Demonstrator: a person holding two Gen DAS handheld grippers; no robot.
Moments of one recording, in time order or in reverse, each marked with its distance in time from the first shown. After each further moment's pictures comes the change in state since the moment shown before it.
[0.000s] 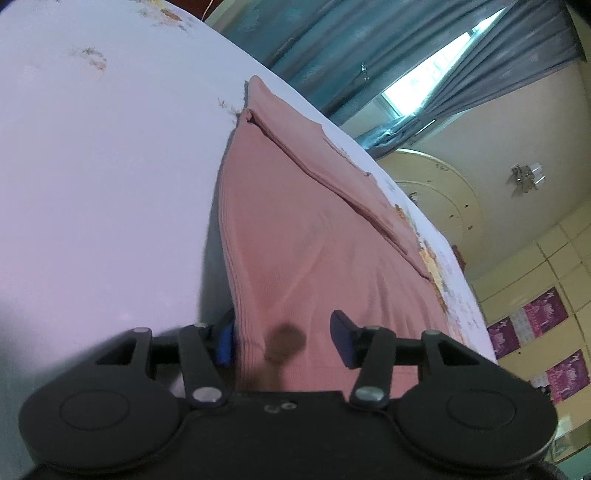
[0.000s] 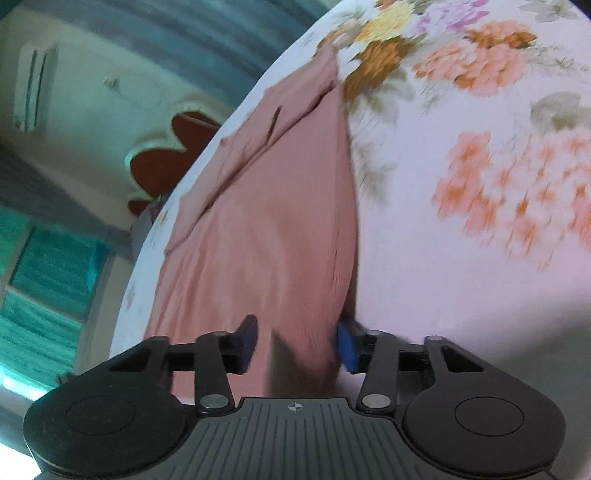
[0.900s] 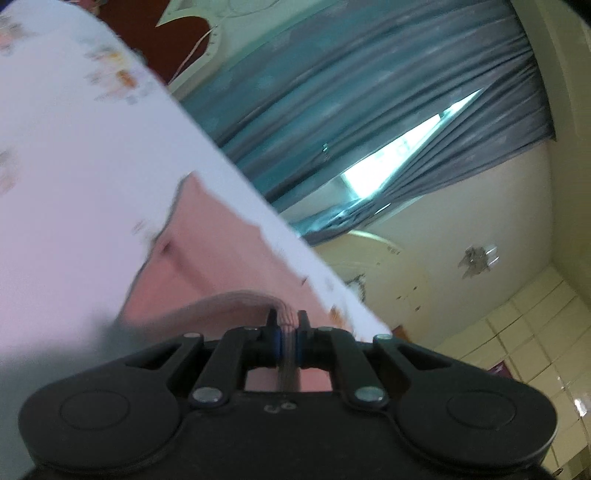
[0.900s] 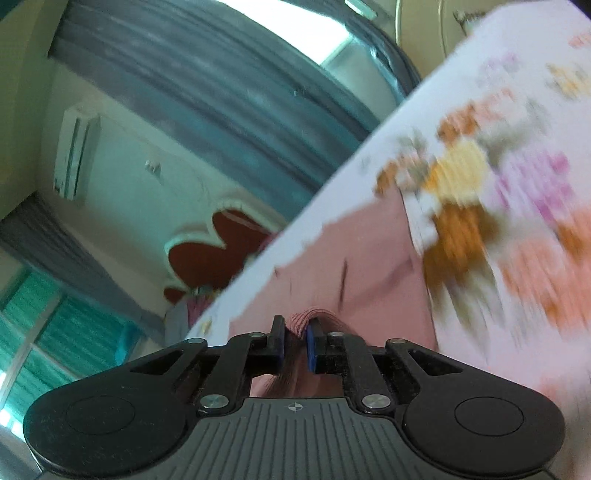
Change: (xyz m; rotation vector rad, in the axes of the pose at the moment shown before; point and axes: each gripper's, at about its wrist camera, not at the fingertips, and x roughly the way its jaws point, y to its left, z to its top) left arm 0.024 -0.048 0.120 -0.096 -0.232 -0.181; right arm -0.015 0.062 0.127 -0.022 -0.331 0.112
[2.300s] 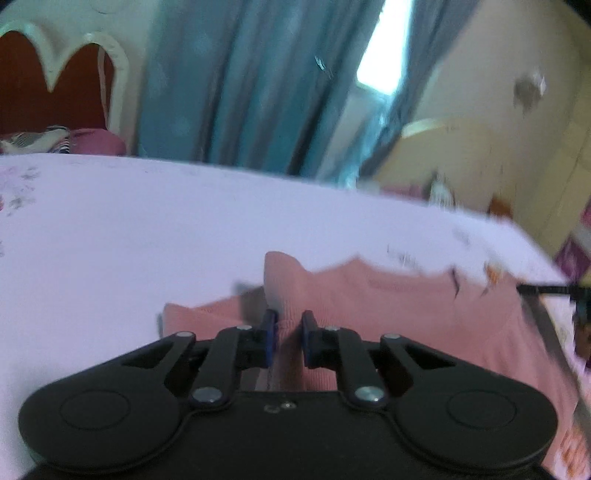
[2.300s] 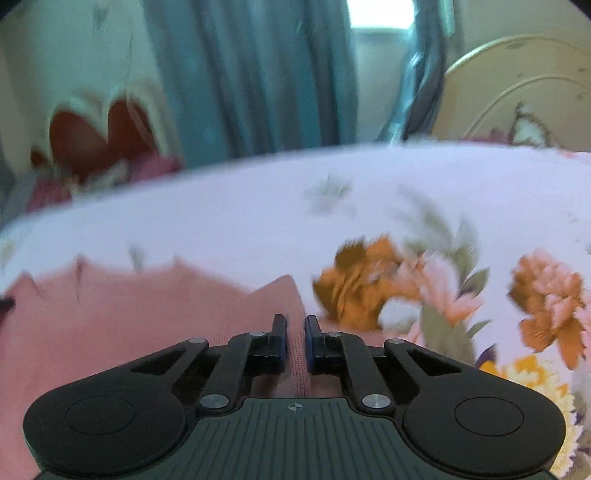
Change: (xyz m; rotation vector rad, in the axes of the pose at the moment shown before) left arm 0.256 0.037 0.108 0.554 0.205 0.269; right arm 0.290 -0.049 0.107 -0.559 0.138 -0.461
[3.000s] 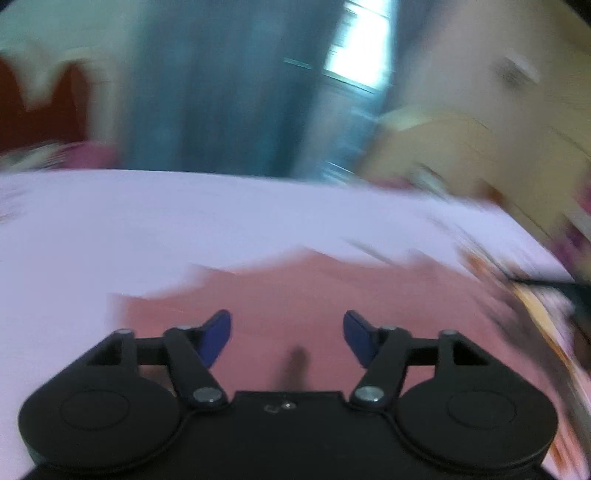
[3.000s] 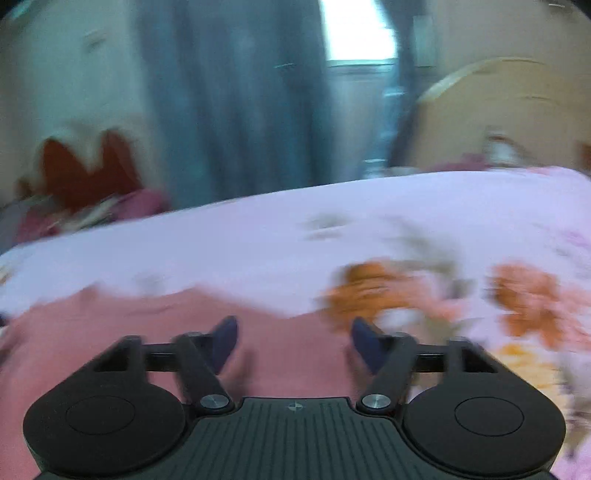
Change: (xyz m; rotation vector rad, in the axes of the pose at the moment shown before) left arm -0.016 -0.074 -0.015 0.164 0.051 -0.074; right arm -0.027 0.042 -0.020 -0.033 -0.059 -0.014
